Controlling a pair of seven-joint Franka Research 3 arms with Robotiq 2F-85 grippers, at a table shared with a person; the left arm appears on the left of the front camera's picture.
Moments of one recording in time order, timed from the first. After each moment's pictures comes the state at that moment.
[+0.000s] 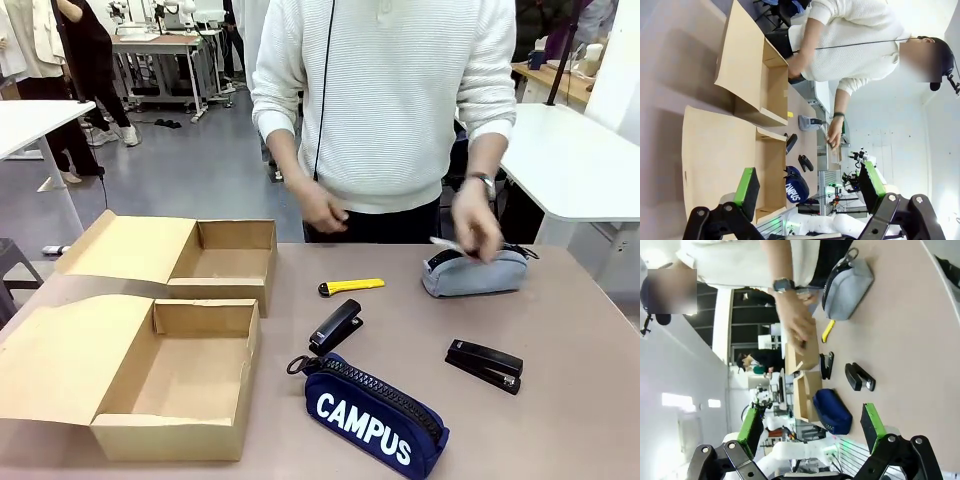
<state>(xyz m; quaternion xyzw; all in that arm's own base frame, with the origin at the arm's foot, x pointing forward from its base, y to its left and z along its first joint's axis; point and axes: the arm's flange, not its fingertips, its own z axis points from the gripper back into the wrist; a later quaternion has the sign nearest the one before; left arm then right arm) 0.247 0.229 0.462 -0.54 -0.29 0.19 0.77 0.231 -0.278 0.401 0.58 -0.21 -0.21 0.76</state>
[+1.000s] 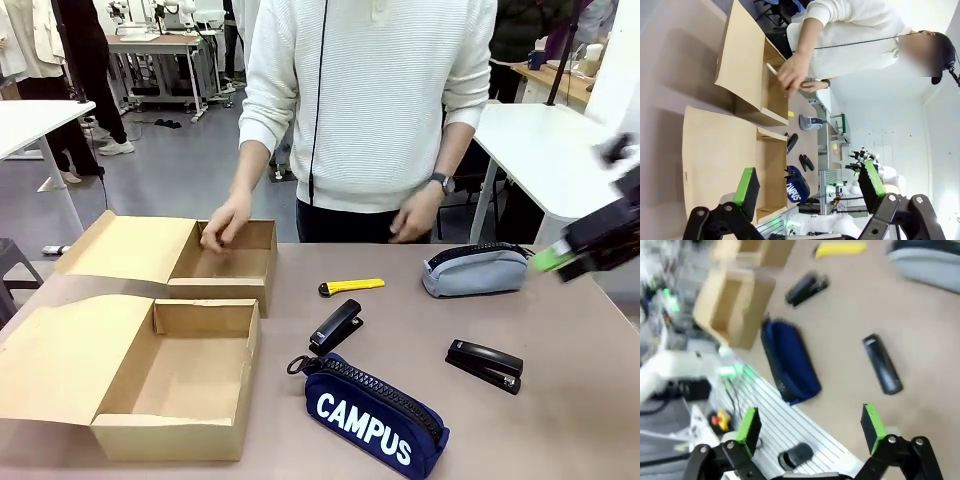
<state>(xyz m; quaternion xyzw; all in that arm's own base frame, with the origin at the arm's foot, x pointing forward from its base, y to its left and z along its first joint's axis) 0.249 0.228 0.462 -0.53 -0.29 0.19 0.77 0.314 0.041 0.492 0.33 -0.12 0.20 0.92</state>
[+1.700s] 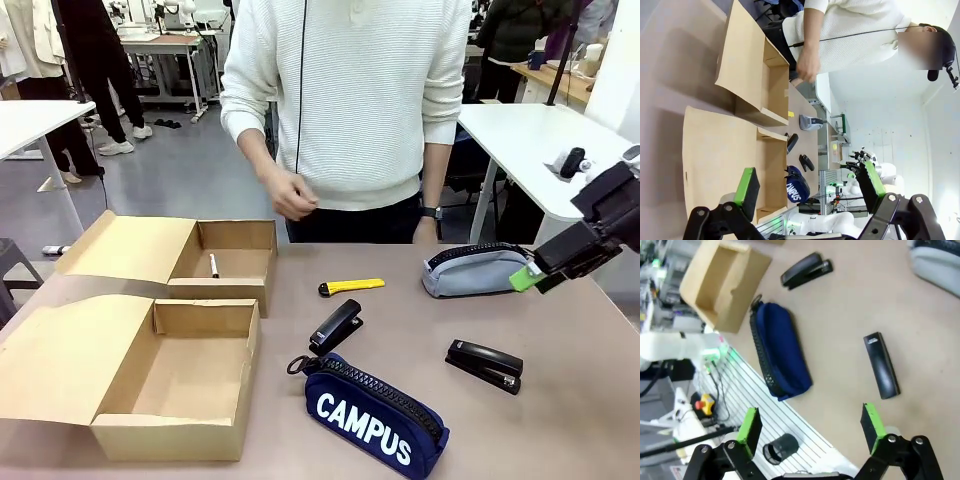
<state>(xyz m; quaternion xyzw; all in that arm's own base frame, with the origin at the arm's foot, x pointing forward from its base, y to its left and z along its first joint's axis) 0.248 0.229 0.462 -0.53 -0.29 0.19 0.77 0.326 0.057 0.479 0.30 -0.10 0.22 0.92</state>
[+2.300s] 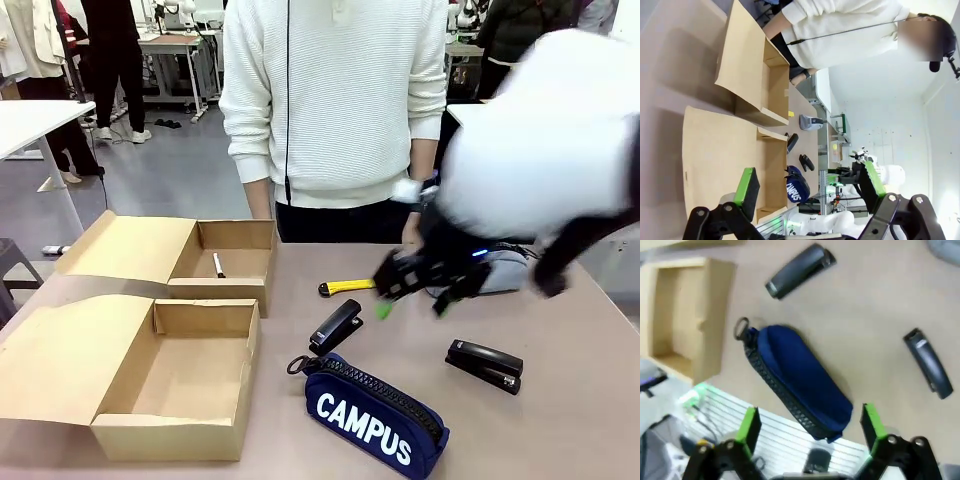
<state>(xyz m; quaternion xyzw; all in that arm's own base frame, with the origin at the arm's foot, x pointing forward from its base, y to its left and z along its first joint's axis) 0.249 0.229 0.462 -0.53 -0.29 0.19 0.77 0.313 0.283 0.451 0.10 -0.05 0.11 0.99</state>
